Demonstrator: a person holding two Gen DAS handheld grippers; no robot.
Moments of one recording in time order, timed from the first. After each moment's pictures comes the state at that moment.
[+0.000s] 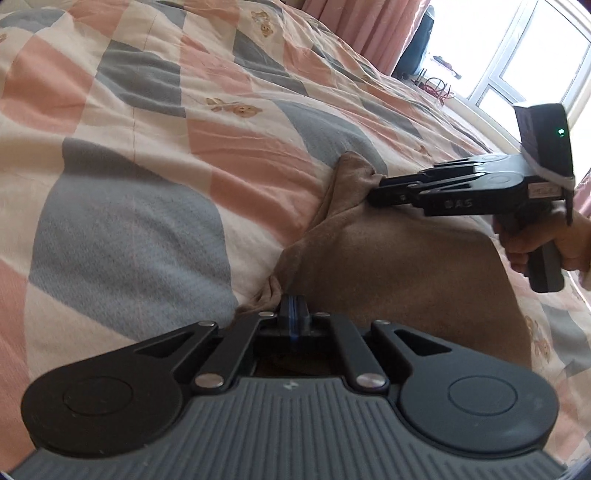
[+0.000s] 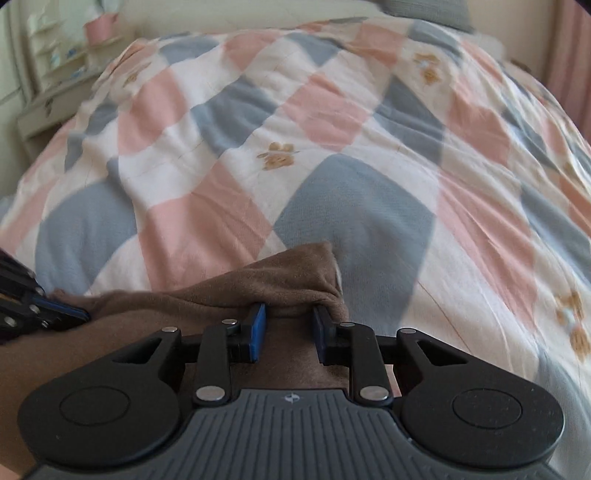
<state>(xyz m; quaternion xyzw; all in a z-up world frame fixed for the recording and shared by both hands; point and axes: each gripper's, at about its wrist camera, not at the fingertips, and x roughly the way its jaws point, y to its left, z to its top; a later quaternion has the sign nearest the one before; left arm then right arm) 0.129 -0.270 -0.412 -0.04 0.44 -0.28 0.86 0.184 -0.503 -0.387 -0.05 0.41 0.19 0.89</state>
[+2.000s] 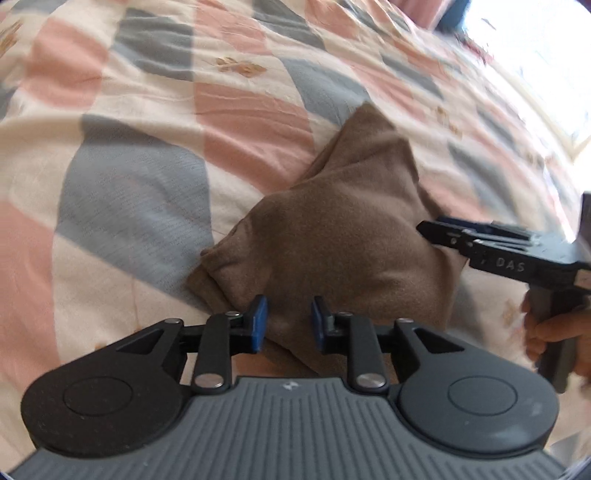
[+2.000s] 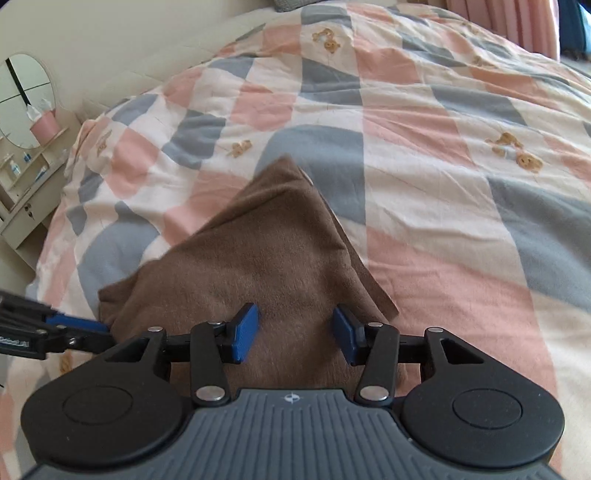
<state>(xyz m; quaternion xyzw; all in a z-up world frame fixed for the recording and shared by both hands) 0.098 -0.292 -0.364 -0.05 0.54 -0.20 0.81 0.096 -0.536 -0.387 0.11 0.43 0.14 0.89</state>
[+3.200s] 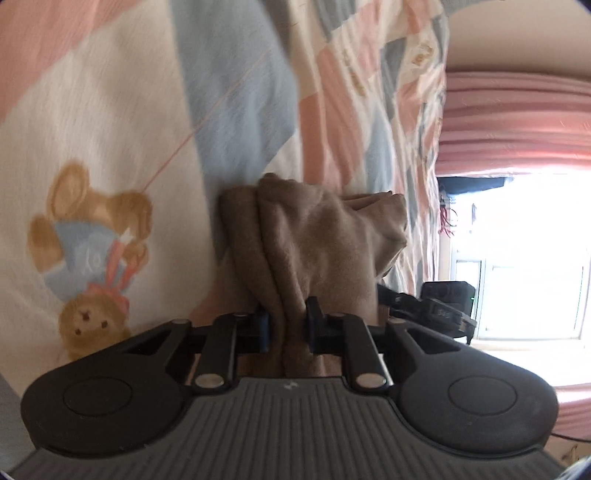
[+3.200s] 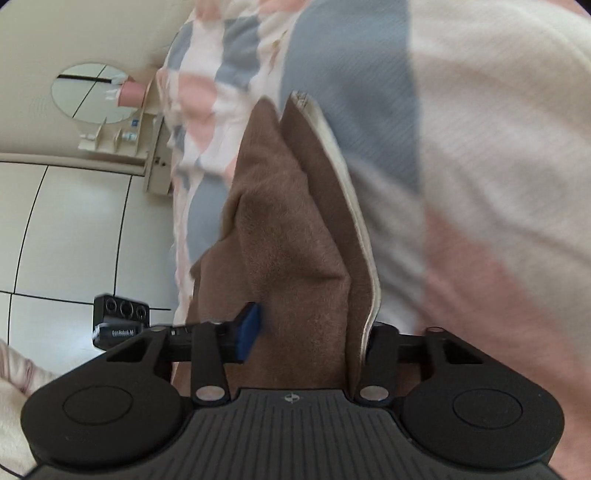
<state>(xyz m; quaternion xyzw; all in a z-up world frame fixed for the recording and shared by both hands) 0.108 -0.222 -0.444 -0.45 0.55 -0.18 0.68 0.229 -0.592 -0.459 0.31 0.60 0.39 0.62</state>
